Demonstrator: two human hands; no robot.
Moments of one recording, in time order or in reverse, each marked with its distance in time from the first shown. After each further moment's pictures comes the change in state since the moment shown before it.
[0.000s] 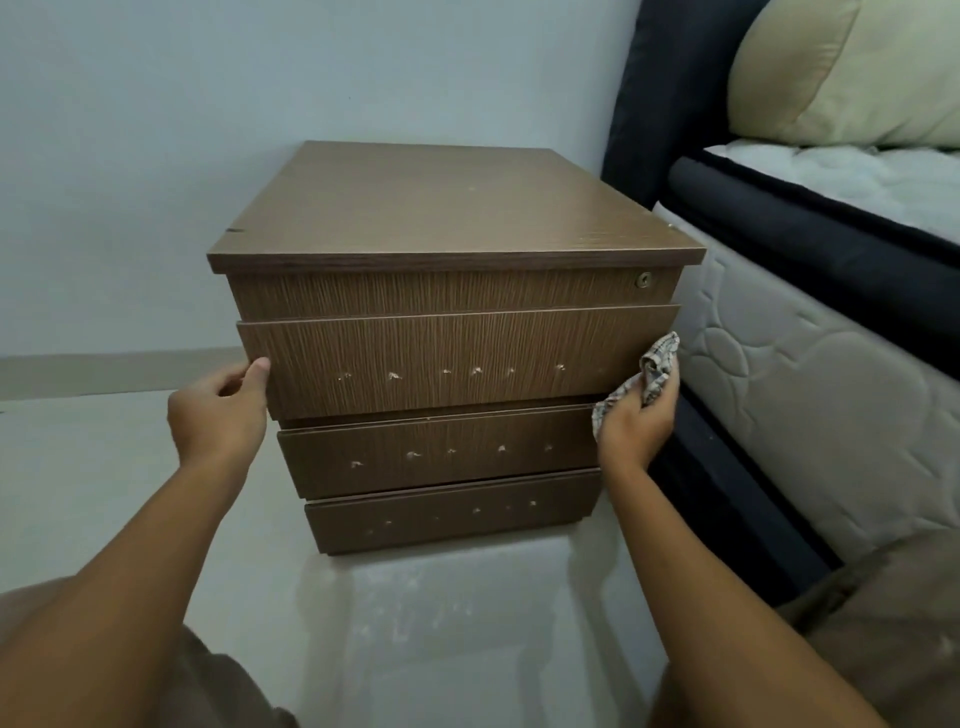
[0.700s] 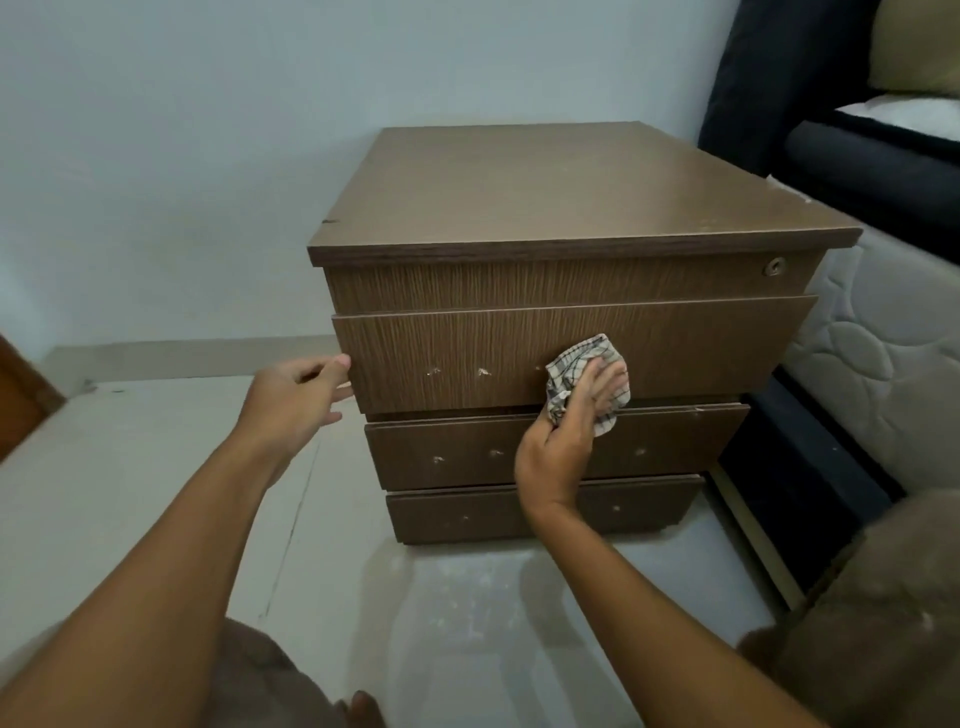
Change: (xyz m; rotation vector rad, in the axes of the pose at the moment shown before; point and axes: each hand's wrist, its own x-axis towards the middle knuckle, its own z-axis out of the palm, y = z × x) left_hand 0.025 0.007 -0.030 0.138 -0.315 -0.034; right_hand -0.143 0.007 0.093 -0.101 -0.357 -0.270
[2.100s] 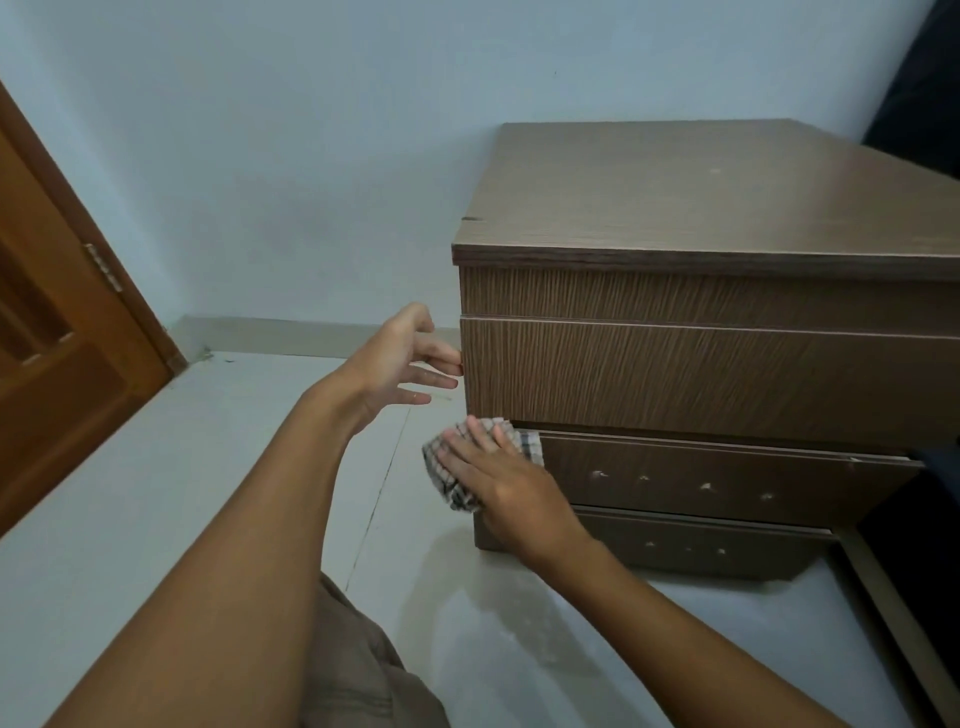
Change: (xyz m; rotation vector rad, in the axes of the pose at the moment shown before) left_hand 0.036 0.017 -0.037 -0.063 -0.356 -0.173; right_hand -0.056 -0.031 0.064 -0.304 -0.909 -0.878
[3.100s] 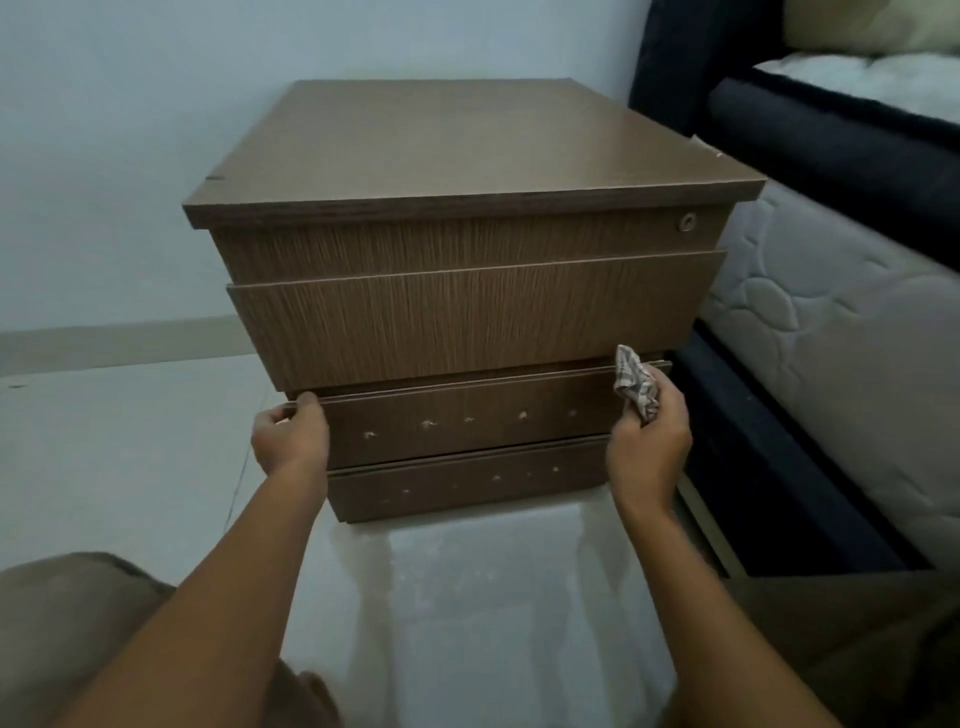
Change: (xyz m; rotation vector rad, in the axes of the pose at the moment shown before) left_hand 0.022 -0.084 0.135 -0.291 0.700 -0.180; right_hand -0.173 0.090 -0.136 0.217 0.923 1.175
